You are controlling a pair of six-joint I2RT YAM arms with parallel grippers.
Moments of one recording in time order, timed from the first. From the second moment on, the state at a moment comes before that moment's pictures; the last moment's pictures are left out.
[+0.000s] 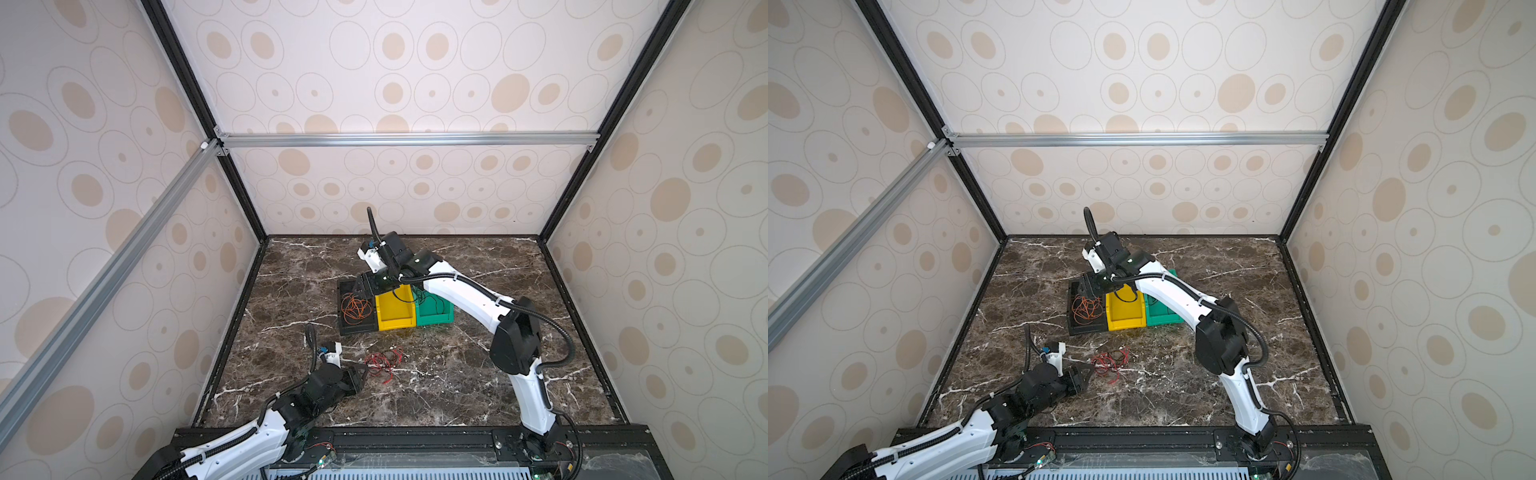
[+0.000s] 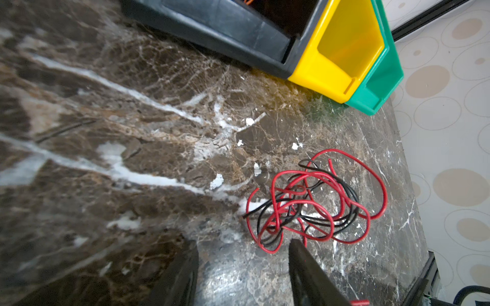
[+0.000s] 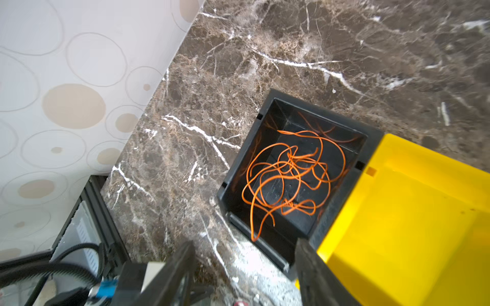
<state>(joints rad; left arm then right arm) -0.77 0.69 0.01 0.08 -0.11 -0.96 0.79 2.10 2.00 -0.73 -0.30 0.35</state>
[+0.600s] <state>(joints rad) -0.77 0.92 0.08 0.21 -0.02 -0.88 0.79 1.57 1.09 -0.56 -0.26 0.49</state>
